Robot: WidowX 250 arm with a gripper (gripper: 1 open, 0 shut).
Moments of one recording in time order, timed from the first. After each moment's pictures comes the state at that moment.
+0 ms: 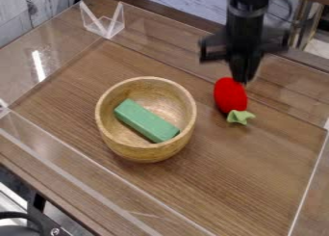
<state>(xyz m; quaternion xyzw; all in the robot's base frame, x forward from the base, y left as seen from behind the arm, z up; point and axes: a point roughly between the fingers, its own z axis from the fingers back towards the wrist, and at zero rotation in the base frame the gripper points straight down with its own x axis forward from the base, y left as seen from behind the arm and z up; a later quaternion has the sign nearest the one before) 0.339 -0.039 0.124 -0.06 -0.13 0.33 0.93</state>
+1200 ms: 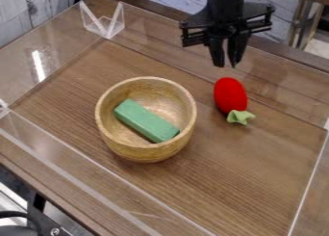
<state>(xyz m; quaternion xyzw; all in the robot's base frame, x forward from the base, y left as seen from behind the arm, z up) 0.328 -0.022 0.120 -0.06 -0.12 0.35 0.93</state>
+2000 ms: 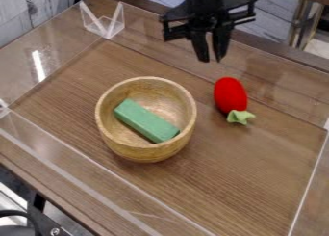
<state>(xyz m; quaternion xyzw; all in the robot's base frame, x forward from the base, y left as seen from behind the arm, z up) 0.310 -0.017 0.138 -0.08 -0.12 0.36 0.92</state>
